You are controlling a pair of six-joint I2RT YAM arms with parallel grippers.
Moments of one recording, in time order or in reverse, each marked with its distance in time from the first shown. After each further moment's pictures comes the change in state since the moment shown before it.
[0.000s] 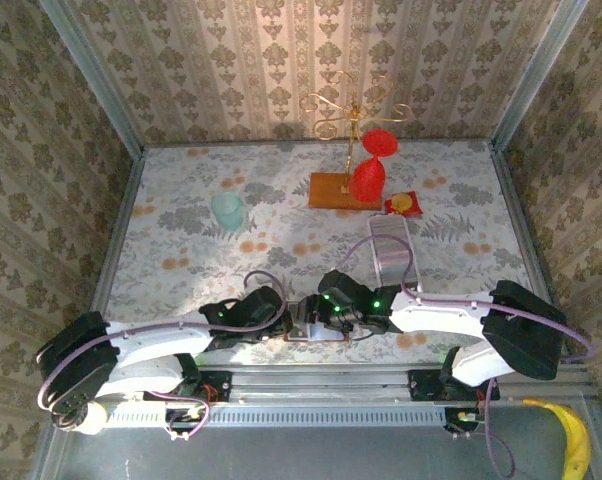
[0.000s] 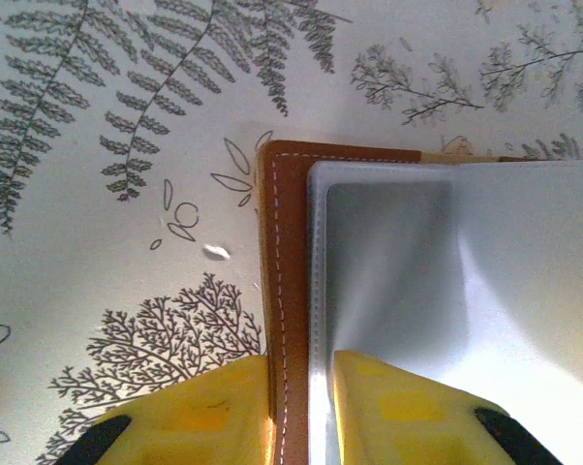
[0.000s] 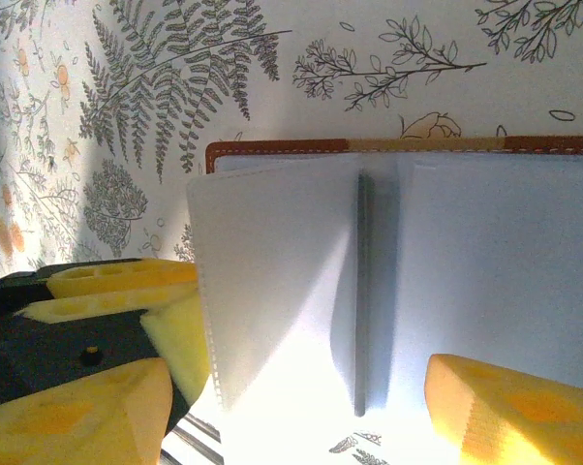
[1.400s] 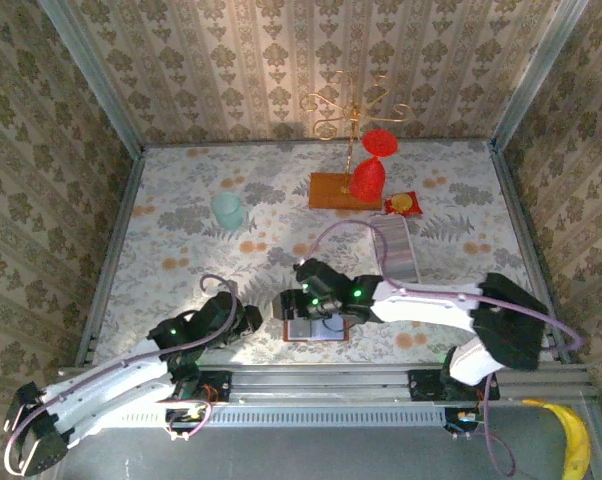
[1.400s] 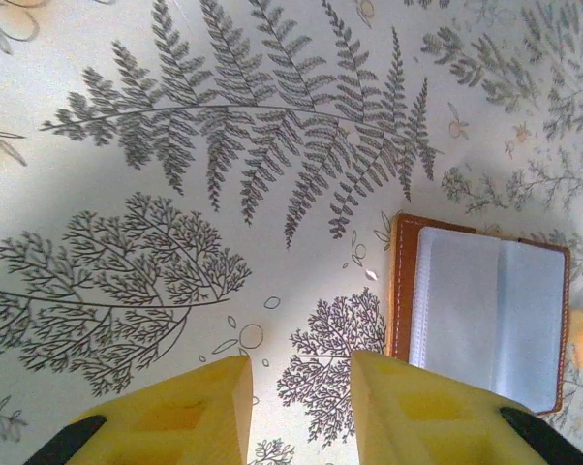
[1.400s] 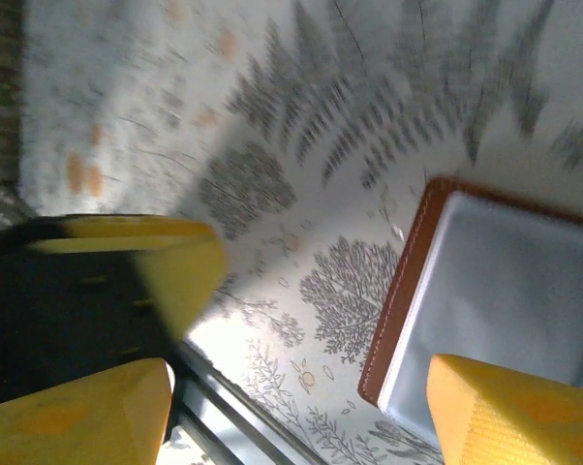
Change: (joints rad) left arm 0.138 -0.507 -0.108 -0.328 -0.081 0.018; right arm 0.012 0.049 0.225 -0.072 -0.027 -0.276
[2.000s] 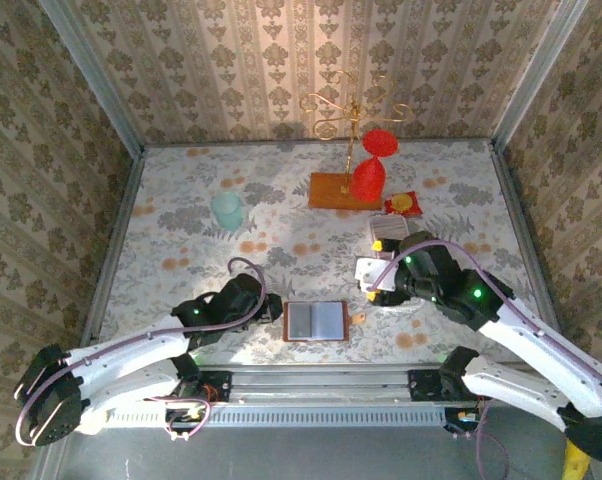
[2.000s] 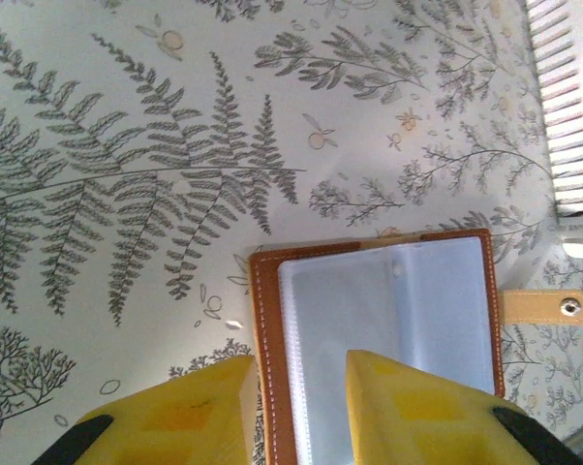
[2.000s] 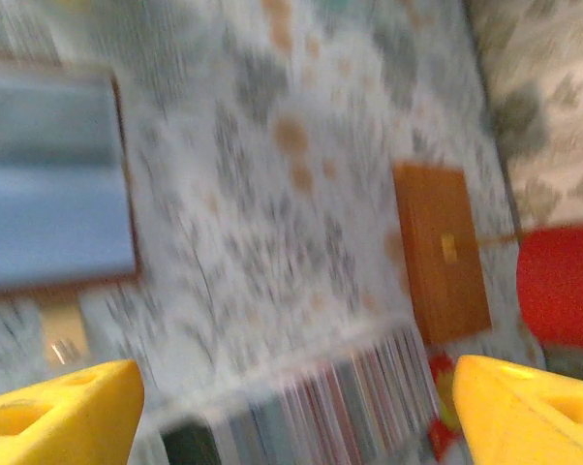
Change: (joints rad) left arm -0.021 0.282 0.144 0.190 0.060 0.170; right arm -0.358 -0.612 -0.014 -0.566 0.154 -1.800
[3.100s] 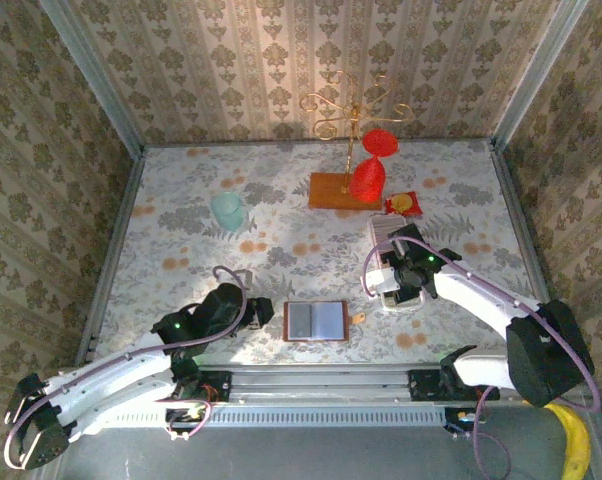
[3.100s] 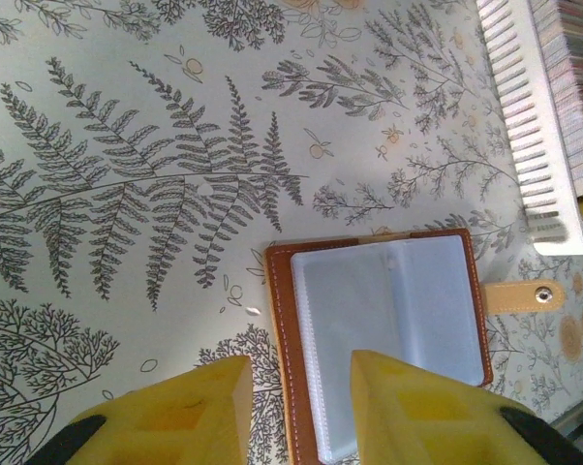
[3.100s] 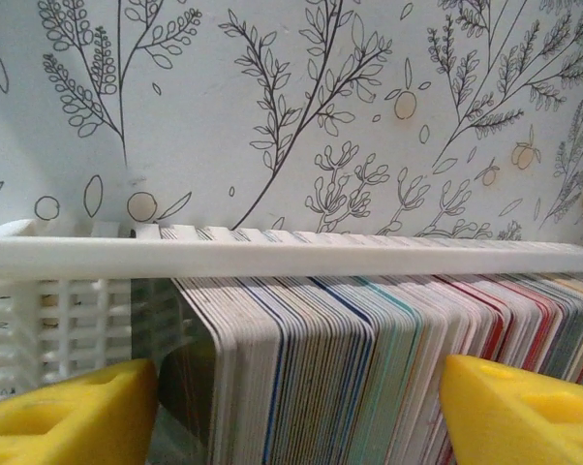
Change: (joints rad) left arm 0.016 -0.234 -0.090 -0.053 -0.013 0.021; right arm -0.278 0.412 -0.189 0.215 -0.001 -0.547
